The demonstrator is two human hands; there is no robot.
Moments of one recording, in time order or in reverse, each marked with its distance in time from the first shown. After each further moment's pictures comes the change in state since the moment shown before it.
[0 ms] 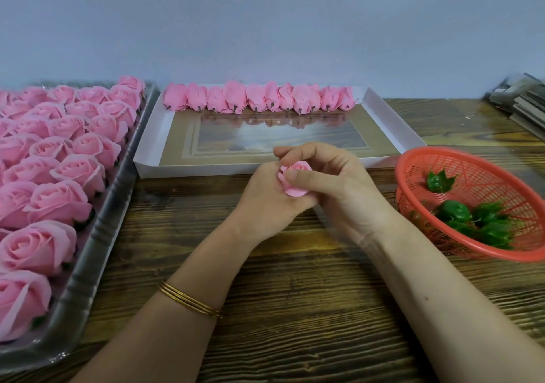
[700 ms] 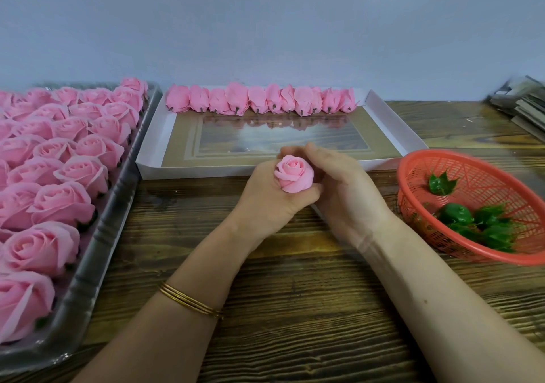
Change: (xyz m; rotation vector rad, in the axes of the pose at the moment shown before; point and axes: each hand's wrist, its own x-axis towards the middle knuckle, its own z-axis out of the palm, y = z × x) left_hand 0.000 0.003 0.001 -0.160 0.007 -0.014; right_hand 0.005 0.001 0.006 0.170 0.131 0.107
